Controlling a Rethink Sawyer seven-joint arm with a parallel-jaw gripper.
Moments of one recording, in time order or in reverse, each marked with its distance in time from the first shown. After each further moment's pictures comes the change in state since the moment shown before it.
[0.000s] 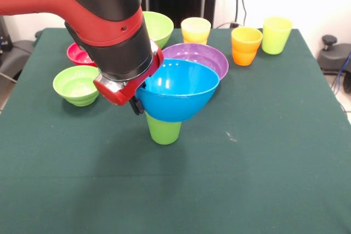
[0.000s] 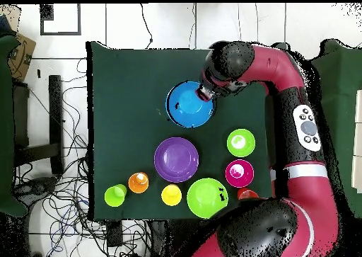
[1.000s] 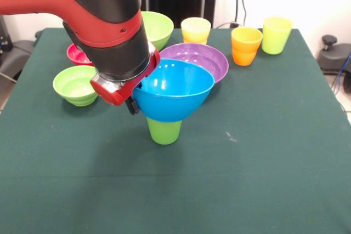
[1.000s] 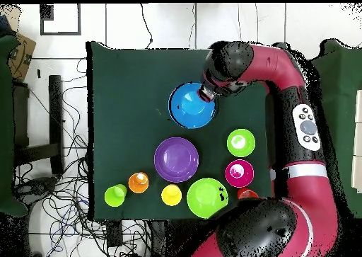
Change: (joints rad) arm 0.003 0.000 0.000 -0.012 -0.033 0.019 0.000
